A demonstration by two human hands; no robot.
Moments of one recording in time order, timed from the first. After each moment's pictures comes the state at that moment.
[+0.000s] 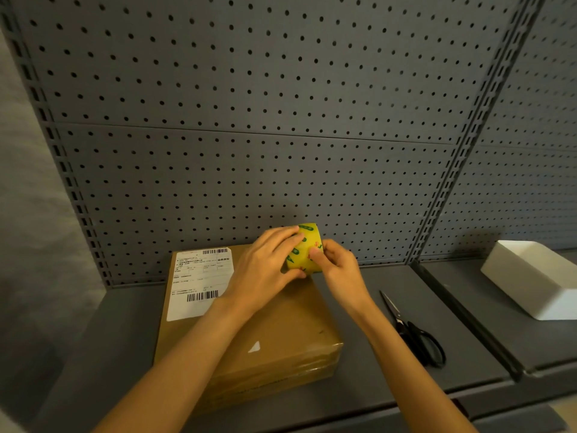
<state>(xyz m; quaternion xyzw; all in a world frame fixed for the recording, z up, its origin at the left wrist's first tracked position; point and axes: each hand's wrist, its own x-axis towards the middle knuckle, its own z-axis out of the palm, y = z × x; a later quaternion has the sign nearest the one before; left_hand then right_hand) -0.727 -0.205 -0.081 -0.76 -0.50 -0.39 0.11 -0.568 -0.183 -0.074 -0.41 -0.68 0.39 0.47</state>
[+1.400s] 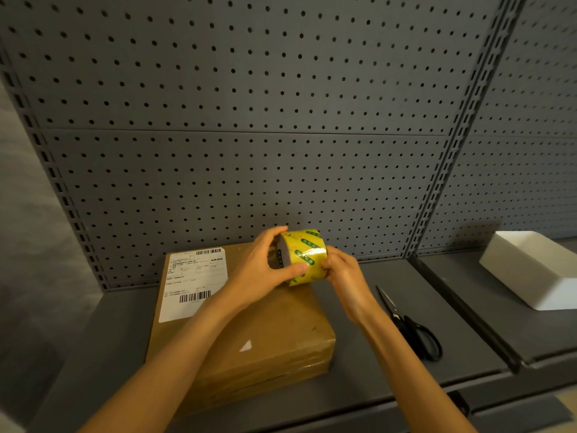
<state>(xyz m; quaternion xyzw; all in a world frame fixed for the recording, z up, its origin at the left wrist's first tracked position) -0.722 -0.202 -0.084 -0.68 -0.53 -0.44 -0.25 -0.552 -0.190 -0.075 -0.42 -0.58 0.52 0.46</state>
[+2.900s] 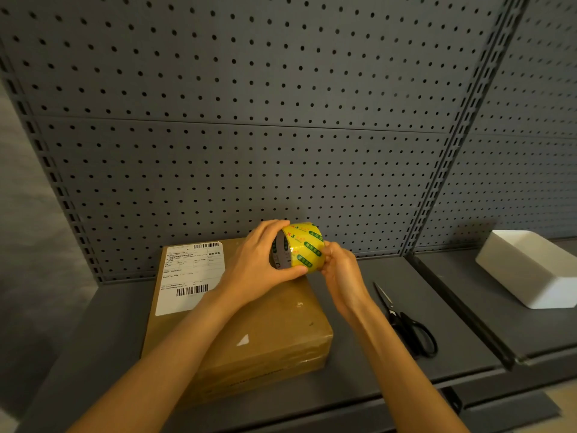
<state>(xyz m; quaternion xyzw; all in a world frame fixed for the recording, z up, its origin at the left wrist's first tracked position) -0.723 -0.204 -0.084 -0.73 -0.53 -0.42 -0.07 -0.559 -0.184 -0.080 -0.39 -0.52 0.57 0.51</state>
